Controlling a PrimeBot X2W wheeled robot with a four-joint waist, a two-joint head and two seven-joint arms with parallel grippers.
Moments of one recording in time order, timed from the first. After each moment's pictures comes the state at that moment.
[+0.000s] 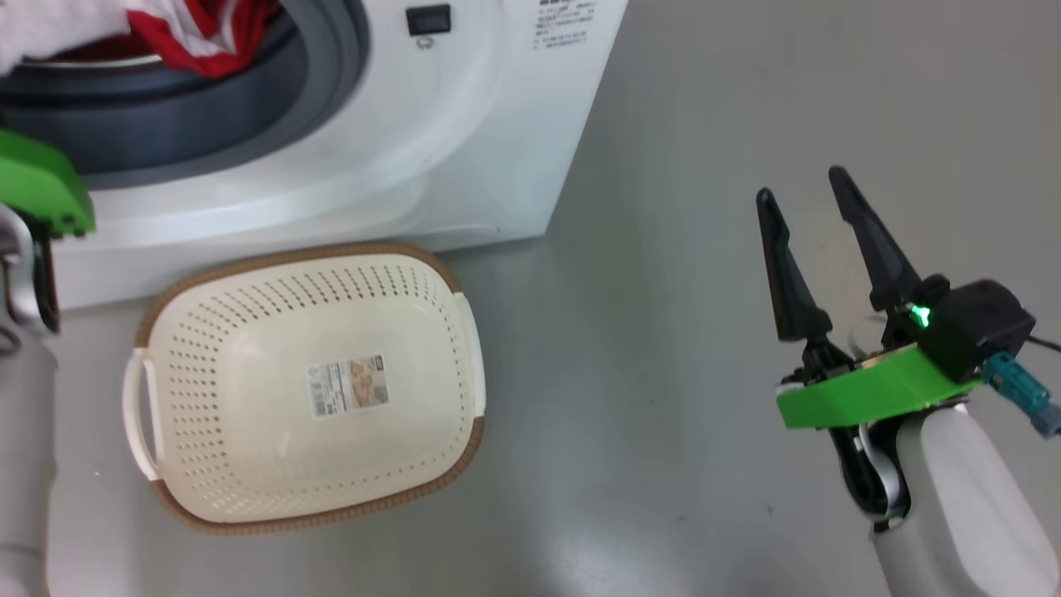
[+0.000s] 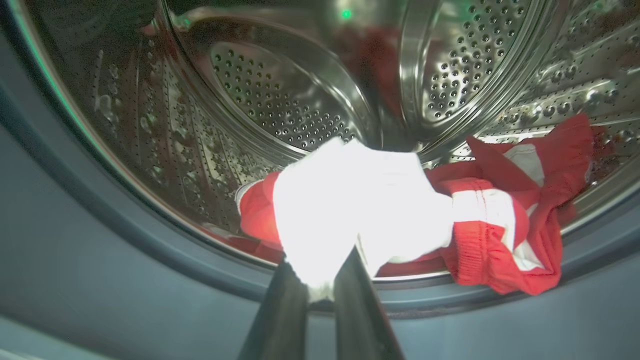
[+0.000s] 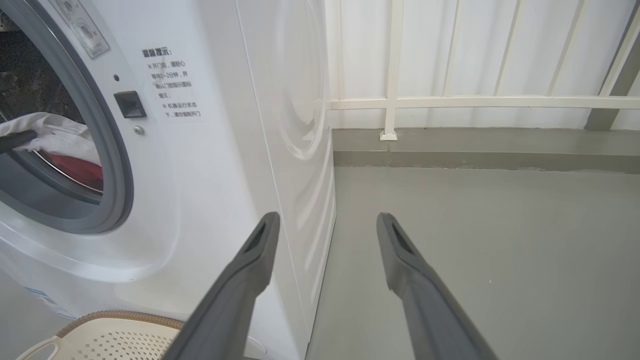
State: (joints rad) left arm -1.09 0.30 -0.03 1.01 -0.14 0.05 -0.25; right arm -0.37 -0.05 0.07 0.16 0.25 0.12 -0.26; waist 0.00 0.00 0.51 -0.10
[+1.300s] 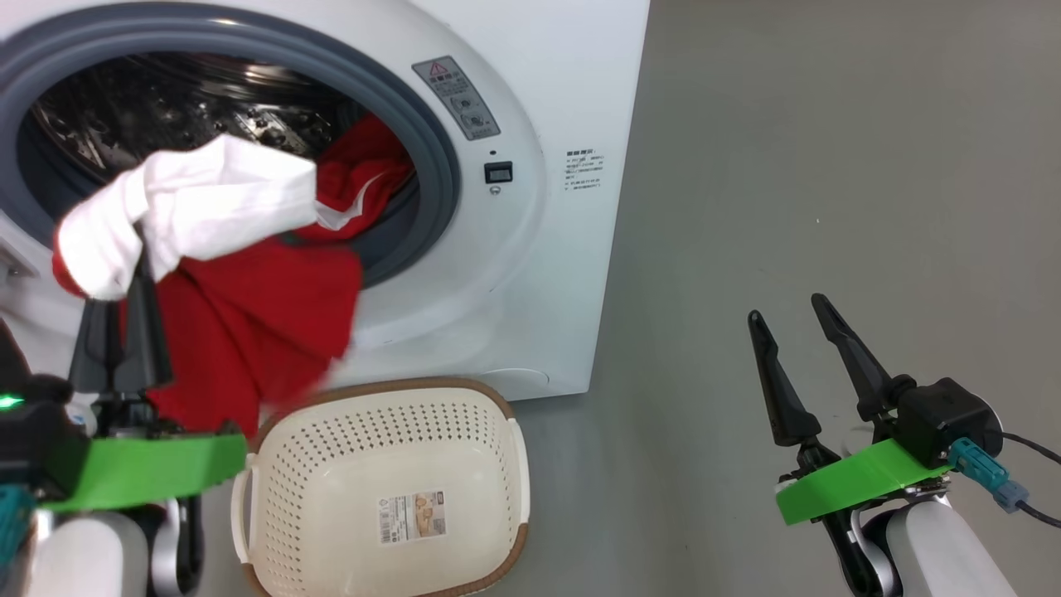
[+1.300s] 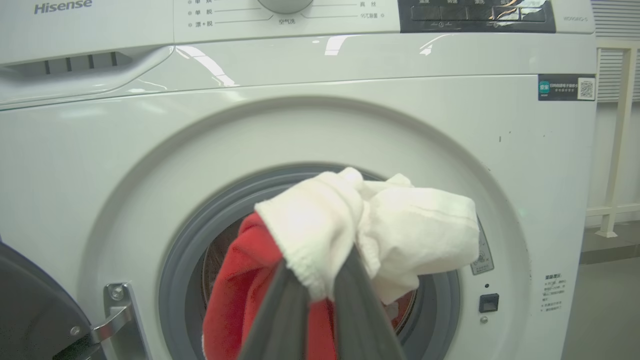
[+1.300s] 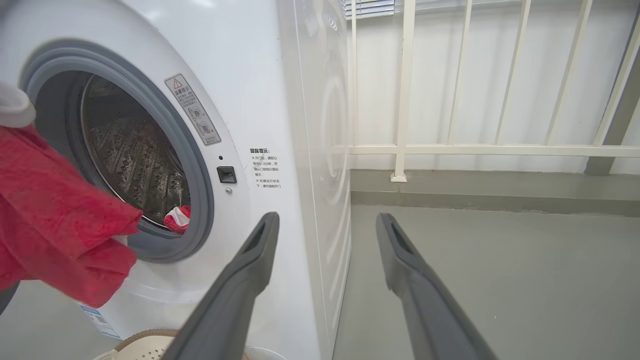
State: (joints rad) left arm -0.32 0.16 0.04 0.00 -0.18 0.05 -0.25; right arm -0.19 -0.05 0.08 0.22 0.25 0.12 -0.26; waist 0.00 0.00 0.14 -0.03
